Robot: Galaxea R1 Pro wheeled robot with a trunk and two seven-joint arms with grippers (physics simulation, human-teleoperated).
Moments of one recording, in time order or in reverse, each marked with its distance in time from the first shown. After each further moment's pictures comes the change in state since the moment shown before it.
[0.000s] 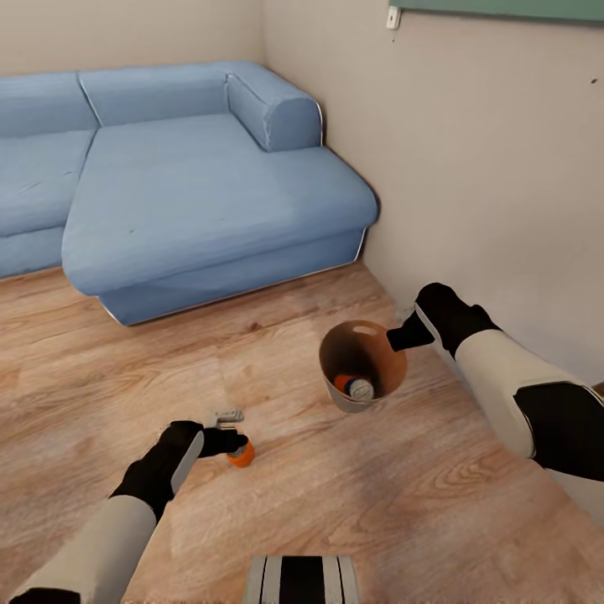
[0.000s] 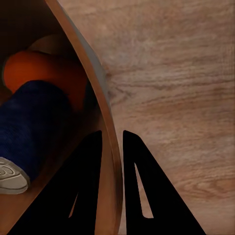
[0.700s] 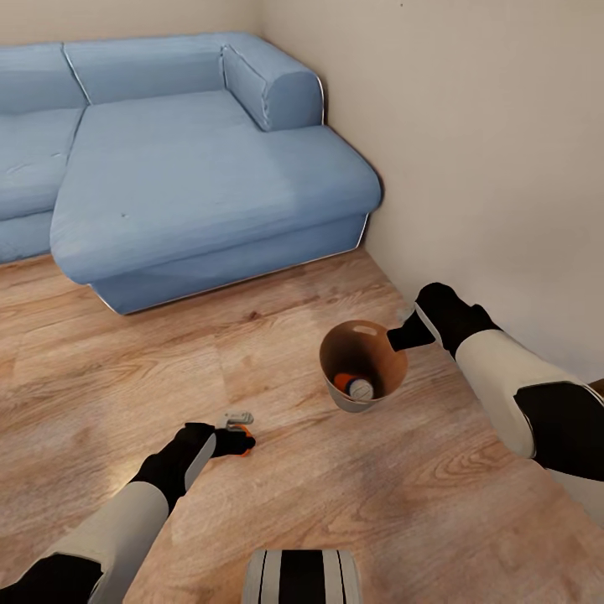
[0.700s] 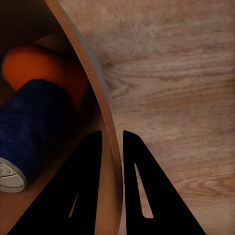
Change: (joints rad) left arm -0.074 -0.024 -0.078 0.189 0.005 -0.129 0.015; right arm 0.000 -0.001 0.003 -0.001 0.000 0.000 -0.001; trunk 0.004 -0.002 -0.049
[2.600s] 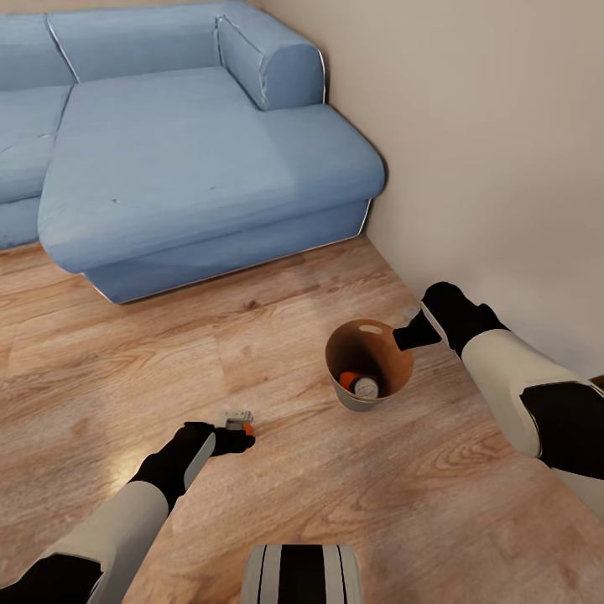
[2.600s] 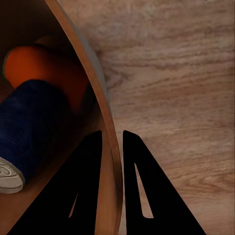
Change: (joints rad) left arm 0.000 0.001 0.006 -0.006 0.002 0.000 0.000; right arm -0.002 -0.022 0.002 -0.003 0.001 0.000 0.001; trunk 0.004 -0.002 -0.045
